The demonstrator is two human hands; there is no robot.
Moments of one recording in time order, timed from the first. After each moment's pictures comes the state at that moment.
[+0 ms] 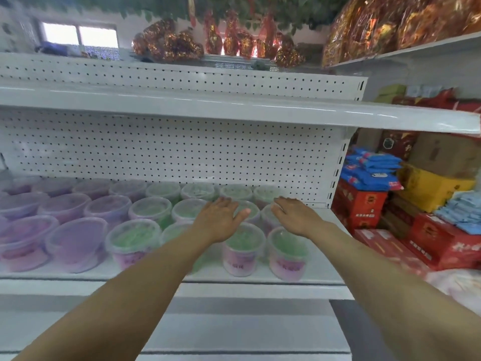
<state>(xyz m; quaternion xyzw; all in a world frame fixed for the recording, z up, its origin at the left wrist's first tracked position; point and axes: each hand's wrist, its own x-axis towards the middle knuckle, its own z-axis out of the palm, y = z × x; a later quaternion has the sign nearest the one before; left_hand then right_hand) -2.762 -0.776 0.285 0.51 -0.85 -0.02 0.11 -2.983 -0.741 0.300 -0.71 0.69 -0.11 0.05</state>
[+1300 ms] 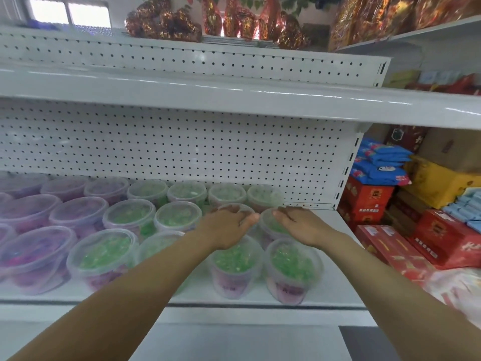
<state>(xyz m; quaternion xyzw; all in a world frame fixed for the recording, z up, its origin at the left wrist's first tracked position) -2.798 -0.818 0.270 0.48 -0.87 -0.09 0.06 -3.019 -0.780 0.281 -0.72 0.67 -0.12 0.12</state>
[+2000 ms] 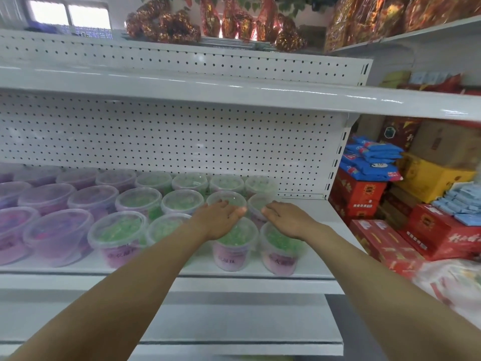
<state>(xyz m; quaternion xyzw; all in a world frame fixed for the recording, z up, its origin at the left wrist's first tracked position) -2.777 -0.779 0.272 0.51 -0.85 -0.11 0.05 -2.990 -0.743 0.280 -0.71 0.69 -0.09 0.12</state>
